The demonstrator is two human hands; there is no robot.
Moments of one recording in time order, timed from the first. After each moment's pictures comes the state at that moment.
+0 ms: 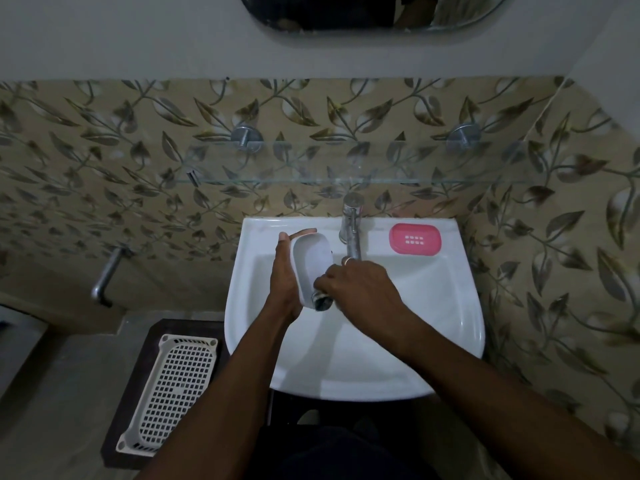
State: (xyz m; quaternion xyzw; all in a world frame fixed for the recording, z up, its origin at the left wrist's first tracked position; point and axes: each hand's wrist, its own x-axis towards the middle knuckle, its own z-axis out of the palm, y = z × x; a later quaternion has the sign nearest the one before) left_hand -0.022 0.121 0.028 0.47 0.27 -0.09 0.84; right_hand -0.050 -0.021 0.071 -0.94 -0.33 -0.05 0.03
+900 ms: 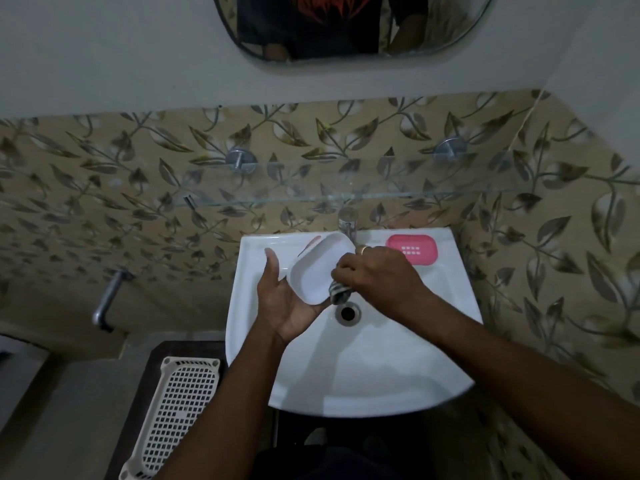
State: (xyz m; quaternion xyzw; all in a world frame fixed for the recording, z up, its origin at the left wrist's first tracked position) left_hand -0.035 0.126 0.048 0.27 0.08 -0.20 0.94; right_hand -0.010 -0.056 0.083 -0.91 -0.37 -0.17 -0.06
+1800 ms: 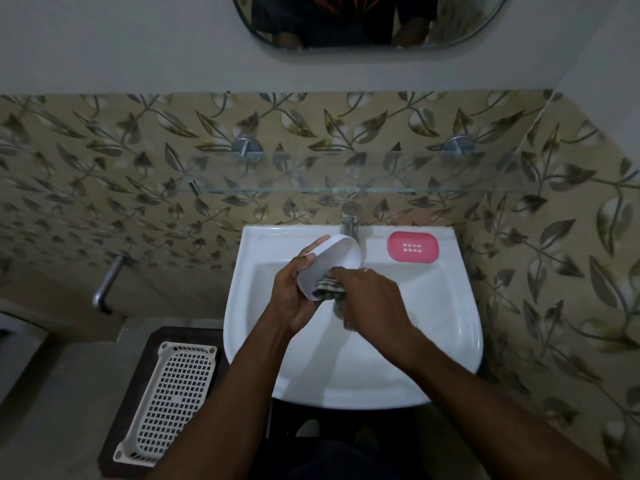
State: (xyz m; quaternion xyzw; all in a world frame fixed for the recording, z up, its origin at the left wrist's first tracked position) left_hand -0.034 0.113 0.038 0.36 0.09 -0.14 0.92; right_hand -0.057 -0.031 0.068 -0.96 -0.19 -0.05 0.19
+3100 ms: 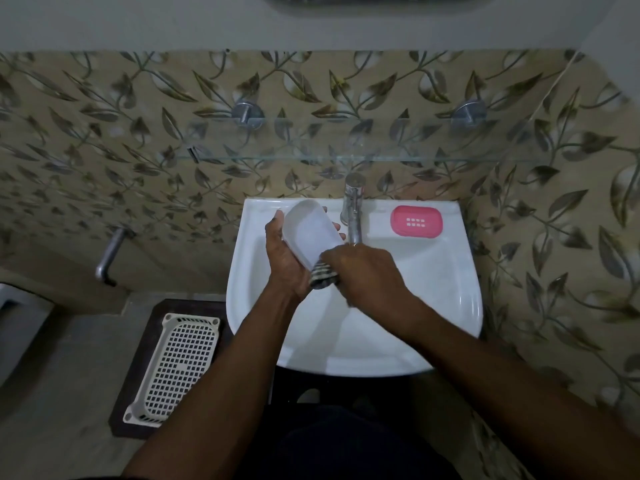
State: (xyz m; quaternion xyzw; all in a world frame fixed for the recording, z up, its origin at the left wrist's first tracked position) left_hand -0.032 0.113 0.035 0.33 0.11 -0.11 0.93; right_hand -0.057 -0.024 0.068 -0.95 -0.28 -0.05 0.10
